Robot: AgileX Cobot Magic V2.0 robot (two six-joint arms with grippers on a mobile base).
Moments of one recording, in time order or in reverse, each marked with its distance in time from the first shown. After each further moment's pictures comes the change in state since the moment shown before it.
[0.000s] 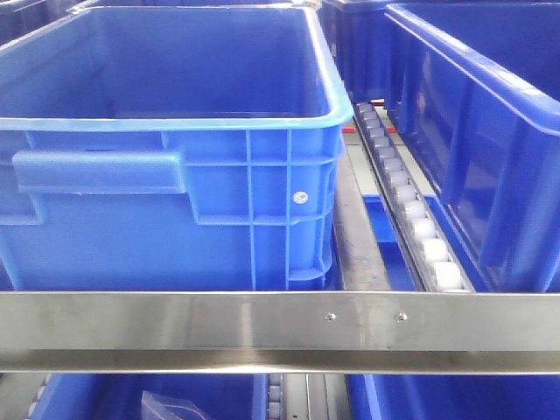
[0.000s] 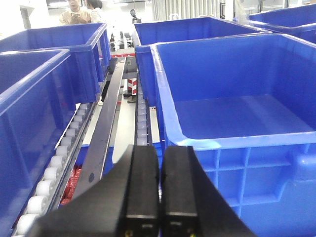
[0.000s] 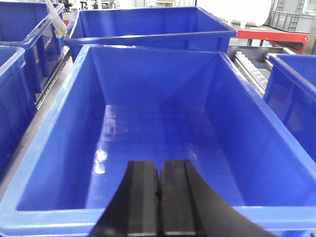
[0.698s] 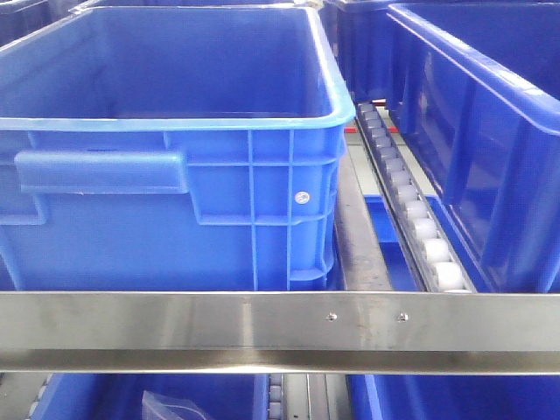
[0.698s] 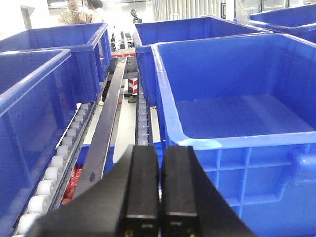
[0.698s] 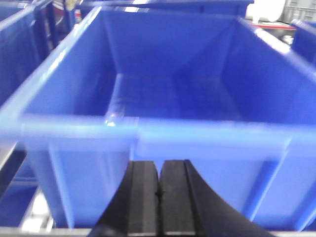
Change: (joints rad) left arm 0.000 0.000 0.000 0.000 0.000 0.000; right arm 0.000 -0.245 0.403 0.000 -0.174 0.004
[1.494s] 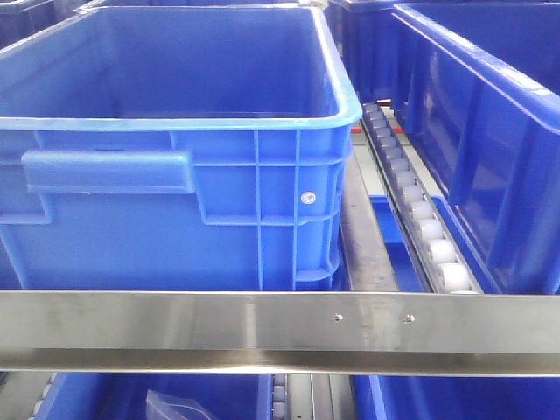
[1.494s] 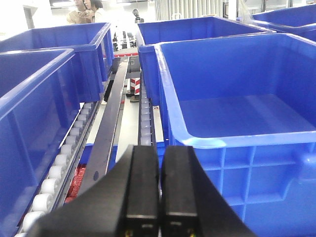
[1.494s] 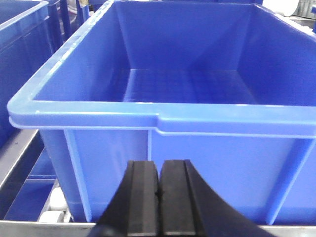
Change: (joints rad) left arm 0.000 0.000 0.000 0.000 0.000 0.000; right arm 0.000 -0.007 0.029 0.177 -0.022 -0.138
